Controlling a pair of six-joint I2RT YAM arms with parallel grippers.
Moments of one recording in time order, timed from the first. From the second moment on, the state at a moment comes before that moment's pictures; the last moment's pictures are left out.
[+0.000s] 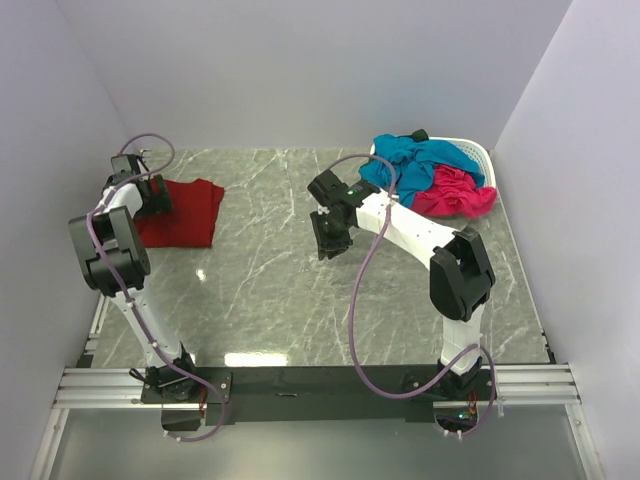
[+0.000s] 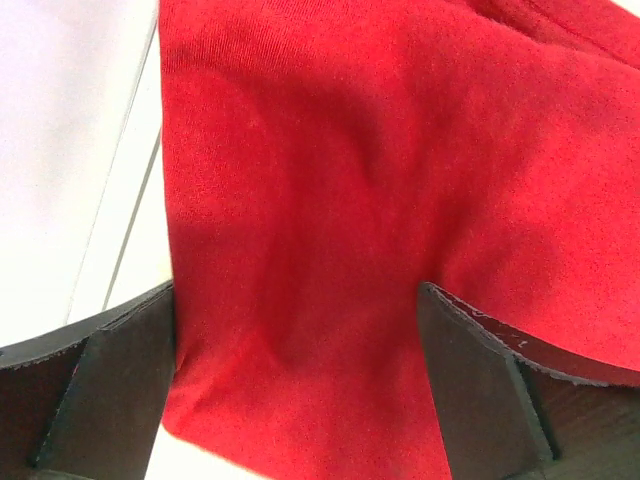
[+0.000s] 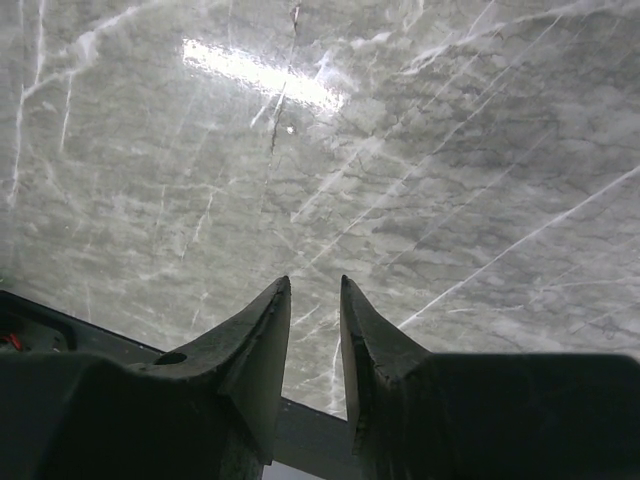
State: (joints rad) left arm 0.33 2.05 1.51 -0.36 -0.11 -0.05; right arm 0.70 1.91 1.62 -0.94 -0.07 0.48
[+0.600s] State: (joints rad) left arm 0.28 1.65 1.22 -0.26 -0.18 -0.16; right arm 0.70 1.89 1.55 -0.84 -0.11 0.49
